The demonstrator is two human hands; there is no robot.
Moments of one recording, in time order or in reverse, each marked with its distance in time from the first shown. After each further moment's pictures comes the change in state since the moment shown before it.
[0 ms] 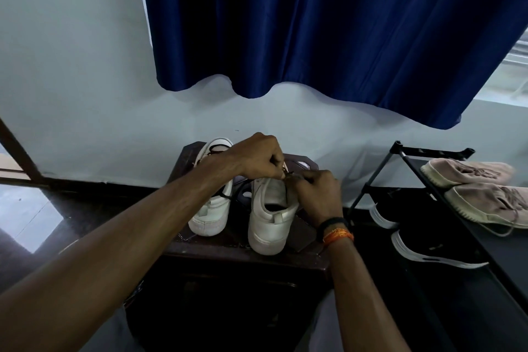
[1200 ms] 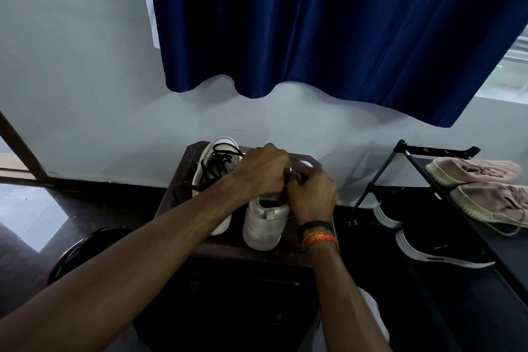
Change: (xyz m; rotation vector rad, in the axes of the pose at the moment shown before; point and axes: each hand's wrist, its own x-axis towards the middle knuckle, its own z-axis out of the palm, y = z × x) left_hand -0.010 0.015 0.029 0.336 0.114 -0.048; right_hand -0.026 -0.032 0.015 -0.129 0.226 -0.002
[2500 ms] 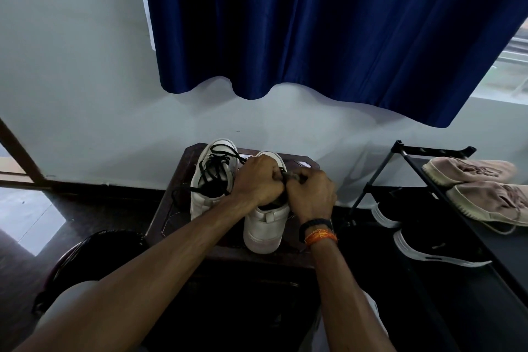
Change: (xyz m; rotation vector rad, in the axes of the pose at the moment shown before) left_hand -0.009 0.004 0.025 -0.426 0.143 -0.338; right_hand 0.008 0.006 0.005 0.024 -0.032 0.035
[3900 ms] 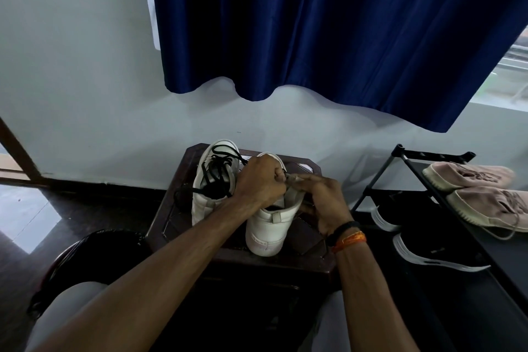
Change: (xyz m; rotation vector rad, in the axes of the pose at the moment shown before) left_hand 0.001 -0.003 0.001 -0.108 0.050 0.027; right_hand 0.016 0.021 -0.017 0.701 -0.454 0.353
